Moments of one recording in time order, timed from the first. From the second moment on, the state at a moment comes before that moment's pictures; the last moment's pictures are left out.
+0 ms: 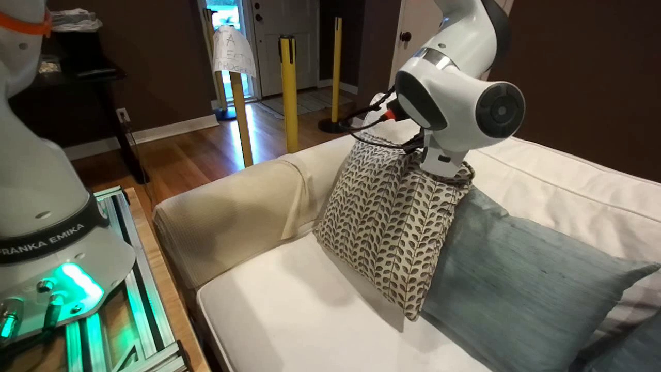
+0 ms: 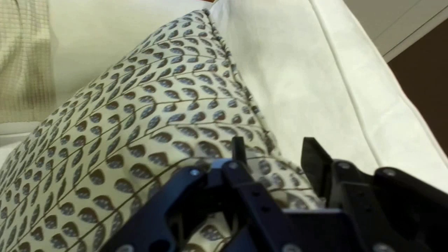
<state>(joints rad) -0.31 0.63 -0.19 -1.78 1.43 2.07 0.29</state>
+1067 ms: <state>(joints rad) -0.22 0.37 -0.26 -1.84 0.75 2.22 0.33</state>
